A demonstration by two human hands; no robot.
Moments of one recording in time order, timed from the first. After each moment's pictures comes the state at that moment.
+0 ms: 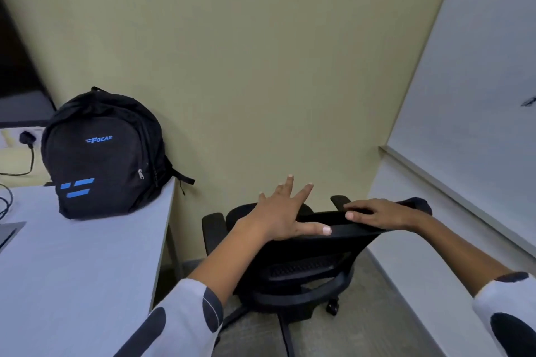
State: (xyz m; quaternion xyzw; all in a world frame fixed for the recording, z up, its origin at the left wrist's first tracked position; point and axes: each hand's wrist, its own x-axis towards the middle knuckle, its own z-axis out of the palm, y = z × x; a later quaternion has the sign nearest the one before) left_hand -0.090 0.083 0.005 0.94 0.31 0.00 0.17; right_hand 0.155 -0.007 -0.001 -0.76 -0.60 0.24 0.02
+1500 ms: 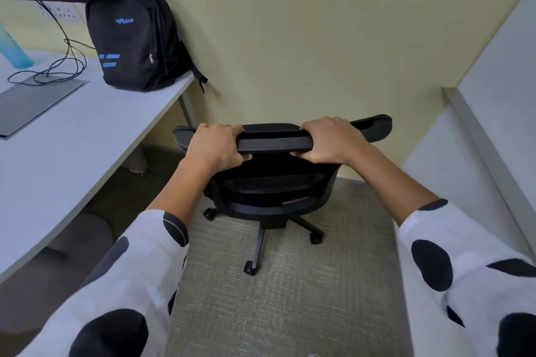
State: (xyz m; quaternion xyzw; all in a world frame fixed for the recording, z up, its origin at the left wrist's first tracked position) left_hand 0.095 -0.030 -0.071 0.80 0.60 0.04 -0.04; right_hand 0.336 -0.020 -0.063 -0.52 -0.85 -0.01 0.05
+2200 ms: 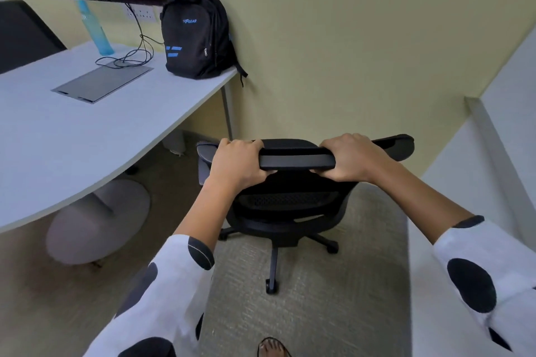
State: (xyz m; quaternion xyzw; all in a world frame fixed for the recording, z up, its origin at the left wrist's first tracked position) left_hand 0.114 -0.226 -0.074 0.75 0.66 0.06 -0.04; right_hand 0.355 -0.175 -0.061 -0.44 -0.90 0.00 0.04
